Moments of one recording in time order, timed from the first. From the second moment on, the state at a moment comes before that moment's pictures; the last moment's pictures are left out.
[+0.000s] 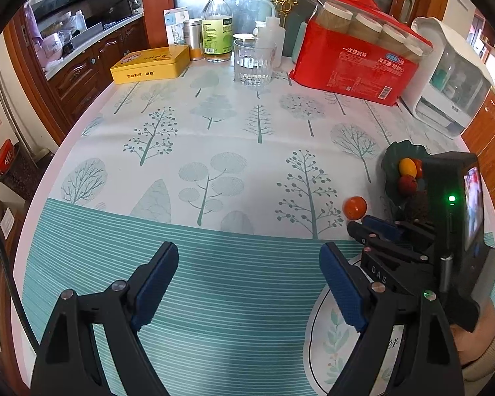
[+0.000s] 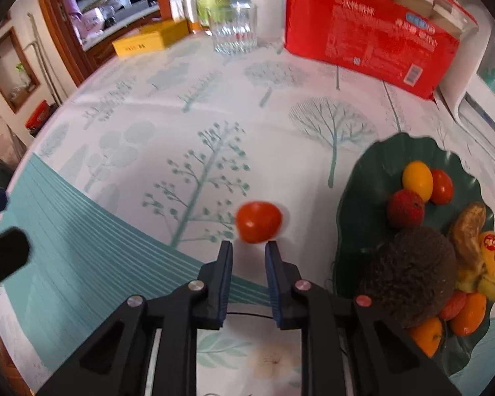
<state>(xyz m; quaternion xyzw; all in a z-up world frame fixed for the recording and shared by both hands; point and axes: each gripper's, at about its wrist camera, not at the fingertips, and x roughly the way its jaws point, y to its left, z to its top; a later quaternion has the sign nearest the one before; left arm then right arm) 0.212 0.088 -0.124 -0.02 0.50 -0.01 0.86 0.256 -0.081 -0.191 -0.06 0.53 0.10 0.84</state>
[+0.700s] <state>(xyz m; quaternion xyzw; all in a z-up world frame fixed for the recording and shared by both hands) 0.209 0.065 -0.123 -0.01 0.51 -0.03 0.86 0.238 -0.121 -0.154 0.02 0.51 0.13 0.85</state>
